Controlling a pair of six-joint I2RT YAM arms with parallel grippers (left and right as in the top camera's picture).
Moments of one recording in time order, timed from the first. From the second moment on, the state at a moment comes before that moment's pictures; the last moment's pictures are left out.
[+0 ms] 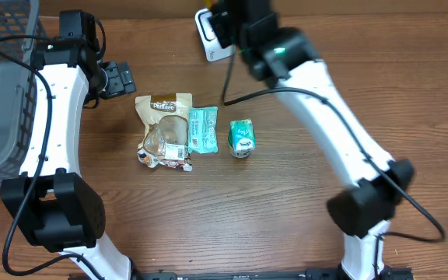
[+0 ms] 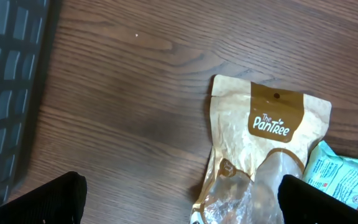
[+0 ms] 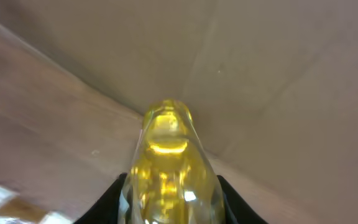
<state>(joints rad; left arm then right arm) 0.08 1.89 1.78 -1.15 -0.06 -0.25 0.57 2.06 2.17 -0.59 0.28 -0.22</state>
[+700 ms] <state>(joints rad) 0.08 1.89 1.78 -1.14 -0.06 -0.25 0.58 2.47 2.17 -0.06 0.56 -0.61</state>
